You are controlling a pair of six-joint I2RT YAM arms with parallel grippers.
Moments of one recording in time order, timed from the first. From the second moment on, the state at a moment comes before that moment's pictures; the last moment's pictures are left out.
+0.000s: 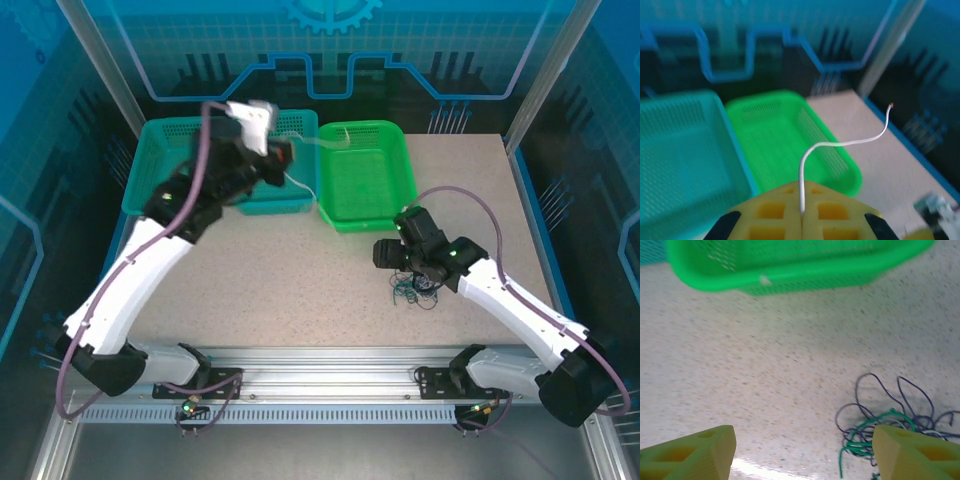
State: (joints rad) left arm -0.49 1.34 1.73 -0.64 -0.04 -0.24; right arm 0.58 1.14 0.95 -0.76 0.12 0.57
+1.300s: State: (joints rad) left arm 0.29 1.58 1.57 -0.54 0.29 -0.45; right arm 0.20 0.97 0.88 -0.86 -0.02 0.66
